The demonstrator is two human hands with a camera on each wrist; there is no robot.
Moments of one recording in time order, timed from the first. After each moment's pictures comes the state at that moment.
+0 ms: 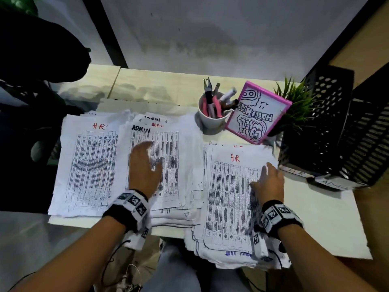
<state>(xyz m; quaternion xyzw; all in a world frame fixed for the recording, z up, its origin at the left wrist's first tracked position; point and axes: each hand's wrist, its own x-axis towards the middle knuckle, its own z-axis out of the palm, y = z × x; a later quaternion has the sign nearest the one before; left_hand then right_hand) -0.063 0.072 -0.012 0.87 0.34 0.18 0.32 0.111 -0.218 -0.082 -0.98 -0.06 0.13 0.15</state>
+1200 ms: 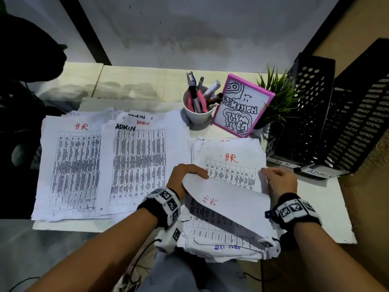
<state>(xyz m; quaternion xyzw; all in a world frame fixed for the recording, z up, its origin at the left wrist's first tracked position) -0.009 -0.023 -0.035 0.63 0.27 -0.02 0.72 0.126 -0.262 -0.055 -0.83 0.21 0.16 0.50</state>
